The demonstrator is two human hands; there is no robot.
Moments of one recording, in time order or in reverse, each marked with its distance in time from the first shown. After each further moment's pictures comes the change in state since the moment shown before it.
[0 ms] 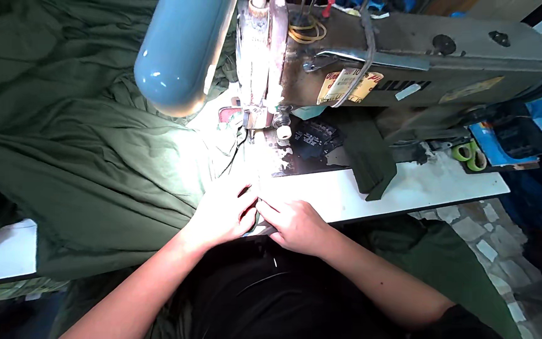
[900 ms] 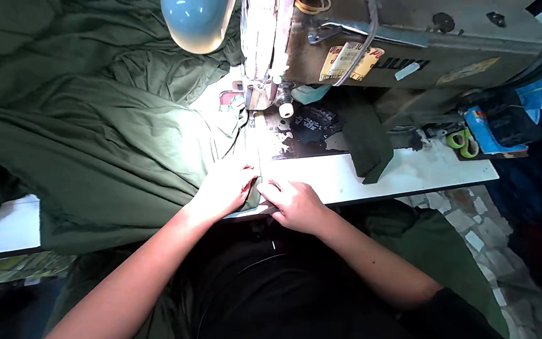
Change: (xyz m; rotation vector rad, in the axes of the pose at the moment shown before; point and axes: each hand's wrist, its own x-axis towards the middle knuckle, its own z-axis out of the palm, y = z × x) left_hand 0.007 0.003 -0.003 -0.063 -0.067 -0.096; right_hand -0.005 0.000 0.005 -0.022 0.080 0.010
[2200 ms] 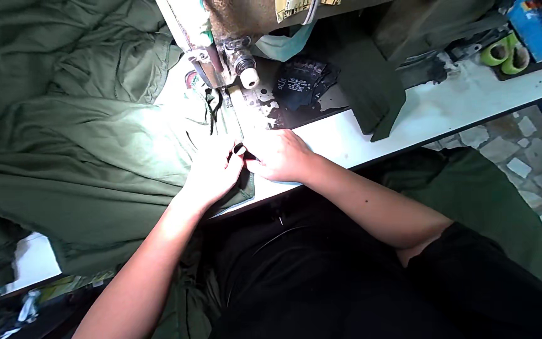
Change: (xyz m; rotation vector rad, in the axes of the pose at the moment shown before) left_hand 0.025 0.001 -0.016 -0.181 -0.070 -0.164; right_hand 0.047 0.024 -0.006 0.157 -0.027 0.148
